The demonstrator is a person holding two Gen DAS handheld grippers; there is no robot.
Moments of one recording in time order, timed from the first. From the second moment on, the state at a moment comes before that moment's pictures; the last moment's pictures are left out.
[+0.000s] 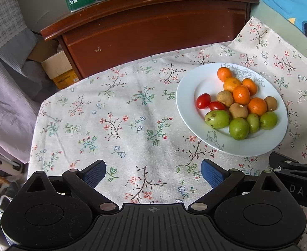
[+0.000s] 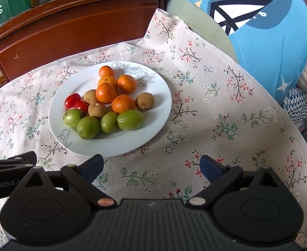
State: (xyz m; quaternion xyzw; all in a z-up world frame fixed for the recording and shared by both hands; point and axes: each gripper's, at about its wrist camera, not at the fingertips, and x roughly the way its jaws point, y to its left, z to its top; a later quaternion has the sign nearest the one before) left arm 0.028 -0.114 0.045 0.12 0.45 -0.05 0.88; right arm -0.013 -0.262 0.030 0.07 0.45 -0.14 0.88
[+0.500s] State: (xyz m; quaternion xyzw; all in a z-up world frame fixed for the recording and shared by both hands) left arm 0.004 -0.108 0.068 0.12 0.43 -0.06 0.89; right arm -0.030 -0.263 0.052 0.08 0.43 -0.12 0.89
